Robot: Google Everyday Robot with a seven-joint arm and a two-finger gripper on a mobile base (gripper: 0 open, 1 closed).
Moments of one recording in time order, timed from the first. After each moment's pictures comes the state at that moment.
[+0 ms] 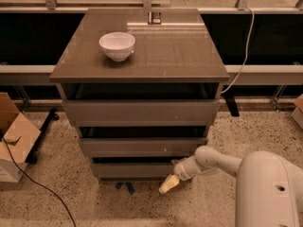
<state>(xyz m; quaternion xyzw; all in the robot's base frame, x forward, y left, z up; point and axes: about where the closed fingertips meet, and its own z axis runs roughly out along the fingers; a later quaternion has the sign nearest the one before) 0.594 -0.095 0.278 -0.47 0.81 0.27 0.23</state>
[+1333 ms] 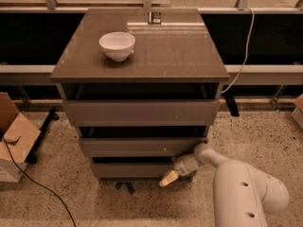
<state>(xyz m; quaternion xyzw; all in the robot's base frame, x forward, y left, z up) 0.643 -0.100 0.217 -0.45 0.81 0.30 0.23</state>
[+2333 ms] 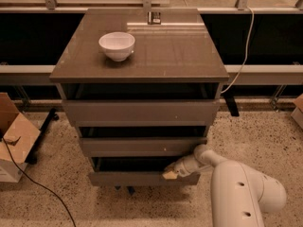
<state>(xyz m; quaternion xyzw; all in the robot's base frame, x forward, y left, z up) 0.639 -0.099 0.207 -0.45 0.81 0.31 0.21</state>
